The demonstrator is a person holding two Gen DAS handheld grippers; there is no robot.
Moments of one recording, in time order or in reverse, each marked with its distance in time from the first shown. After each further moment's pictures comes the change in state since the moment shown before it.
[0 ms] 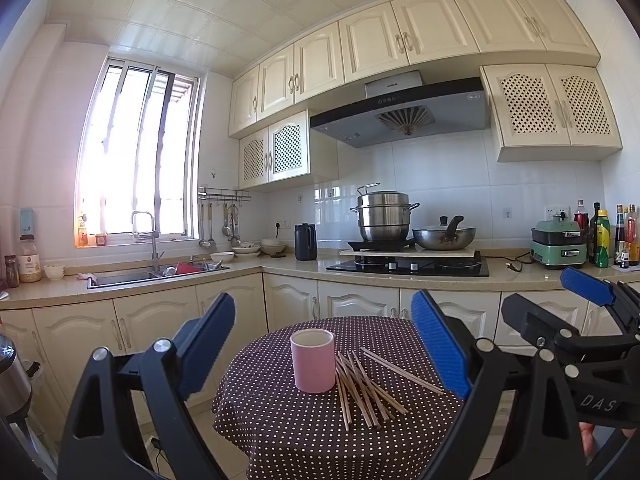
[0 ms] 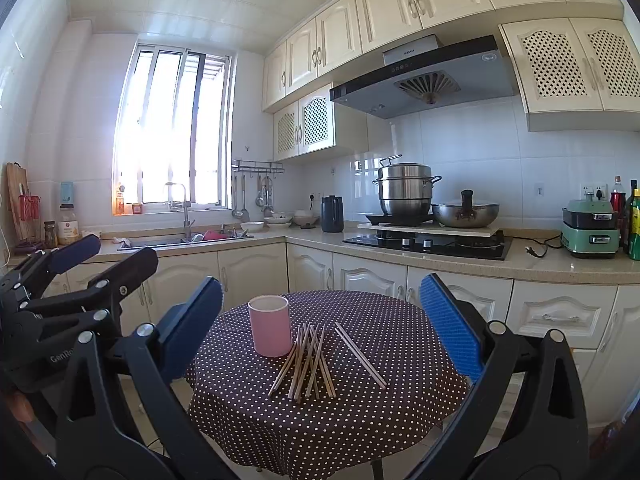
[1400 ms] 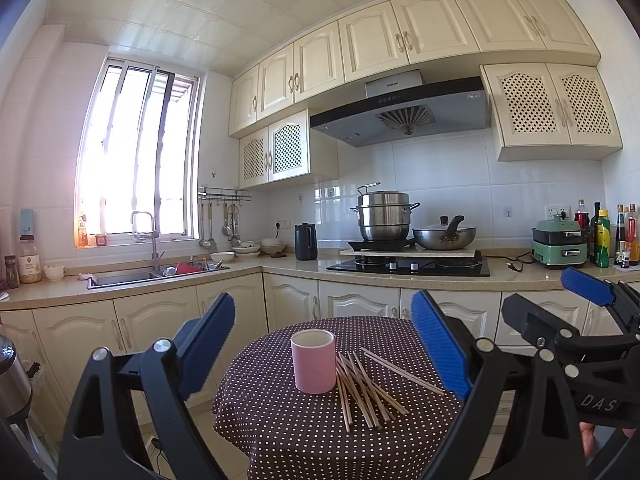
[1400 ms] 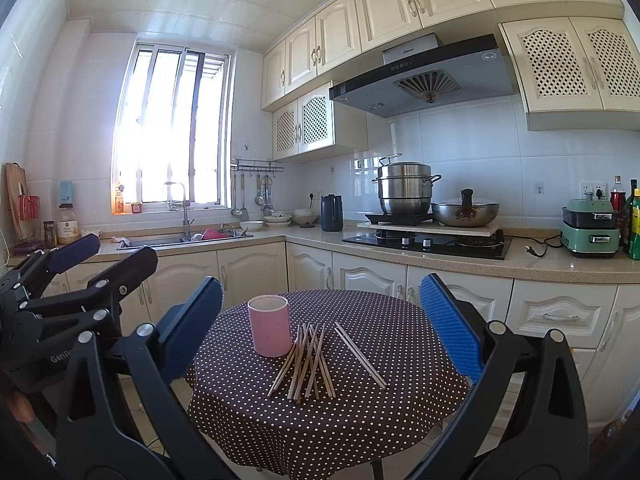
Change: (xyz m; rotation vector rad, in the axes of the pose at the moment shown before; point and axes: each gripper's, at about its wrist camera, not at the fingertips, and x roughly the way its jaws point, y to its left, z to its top) left arm 0.000 0.001 0.000 0.005 0.003 0.002; right arm 0.002 0.000 0.001 0.000 0.008 -0.003
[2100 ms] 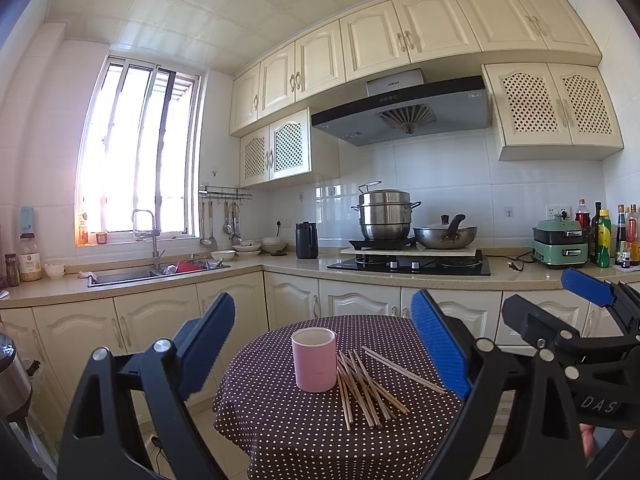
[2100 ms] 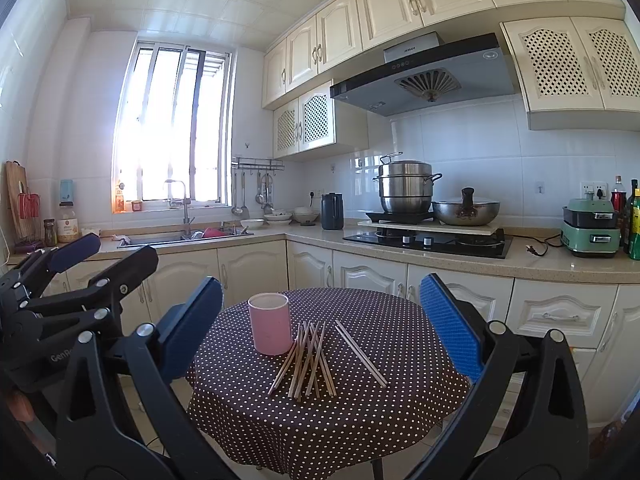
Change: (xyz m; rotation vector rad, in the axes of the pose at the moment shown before) left arm 0.001 0.000 0.000 0.000 0.005 0.004; right arm 0.002 0.001 0.002 -0.001 0.008 0.001
